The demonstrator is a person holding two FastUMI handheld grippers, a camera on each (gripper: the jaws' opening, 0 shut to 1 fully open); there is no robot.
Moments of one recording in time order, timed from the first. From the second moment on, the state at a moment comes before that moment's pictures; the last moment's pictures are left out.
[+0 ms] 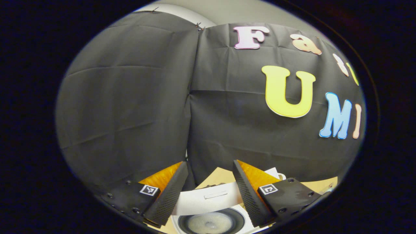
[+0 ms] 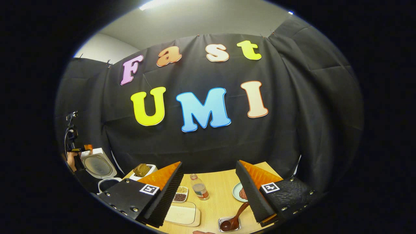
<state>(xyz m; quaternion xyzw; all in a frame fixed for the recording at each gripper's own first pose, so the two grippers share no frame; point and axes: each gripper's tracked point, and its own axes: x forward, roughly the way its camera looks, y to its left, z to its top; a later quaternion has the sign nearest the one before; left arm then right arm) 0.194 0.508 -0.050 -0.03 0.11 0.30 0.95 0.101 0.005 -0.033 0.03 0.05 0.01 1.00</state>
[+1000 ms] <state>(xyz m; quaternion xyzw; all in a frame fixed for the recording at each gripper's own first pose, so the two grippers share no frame) 0.108 0.378 -0.194 -0.05 0.16 0.27 0.95 0.059 -0.024 -0.029 0.04 0.06 0.01 1.00</state>
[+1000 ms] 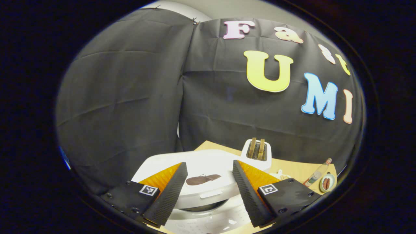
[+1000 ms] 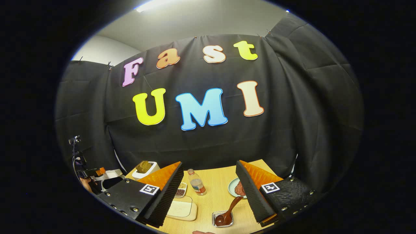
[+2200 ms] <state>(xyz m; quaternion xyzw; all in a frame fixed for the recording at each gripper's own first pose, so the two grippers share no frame) 0.099 0.350 -0.227 -0.05 0.23 0.22 0.95 0.042 -0.031 -0.028 0.04 0.06 -0.02 1.00</state>
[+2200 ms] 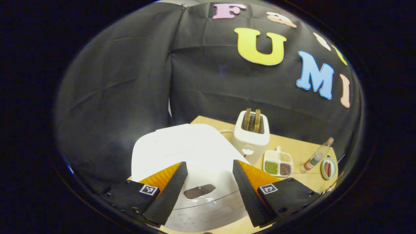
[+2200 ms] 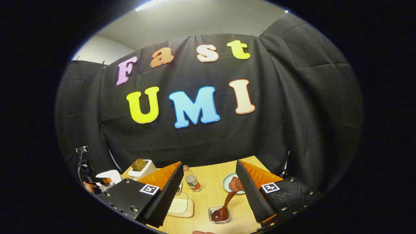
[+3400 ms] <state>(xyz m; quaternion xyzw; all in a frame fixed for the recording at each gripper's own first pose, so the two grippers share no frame) -0.009 0.048 0.077 0.00 -0.06 -0.02 1.00 -0.005 0.036 0.062 0.02 -0.04 0.00 1.00</state>
